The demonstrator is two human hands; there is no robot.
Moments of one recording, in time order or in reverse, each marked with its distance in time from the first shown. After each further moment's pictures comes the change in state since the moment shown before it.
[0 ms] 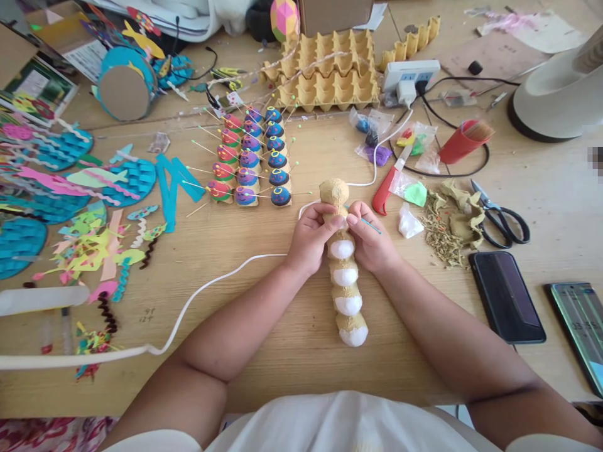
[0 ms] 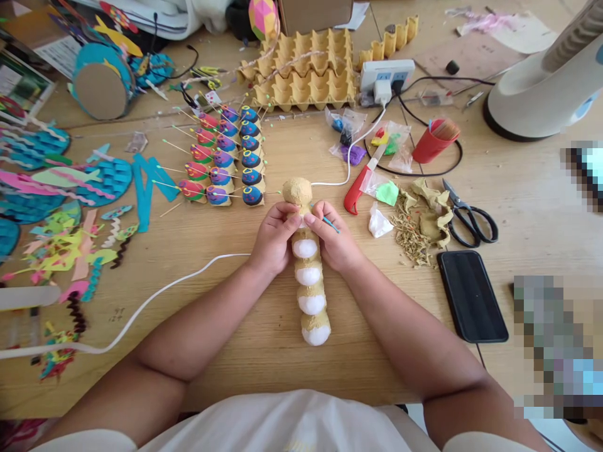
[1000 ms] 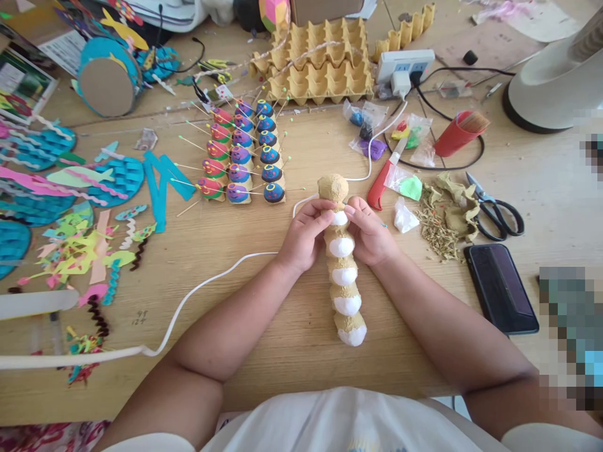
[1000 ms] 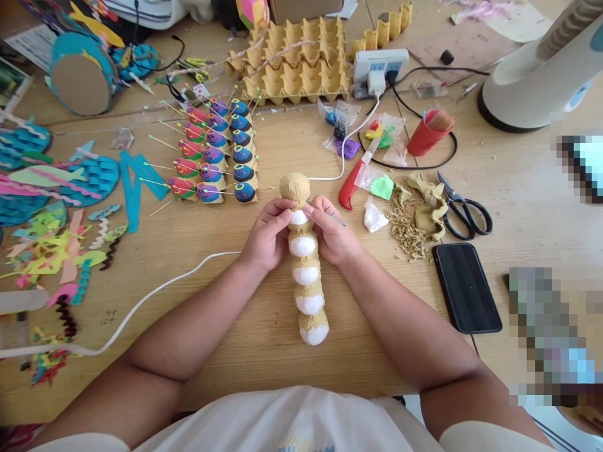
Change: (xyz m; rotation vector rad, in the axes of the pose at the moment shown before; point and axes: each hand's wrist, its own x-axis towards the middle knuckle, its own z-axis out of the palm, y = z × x) left_hand 0.000 0.006 -0.006 -0.006 -0.095 -0.086; right_hand 0.004 -0.004 -0.004 0.068 -0.005 0.054
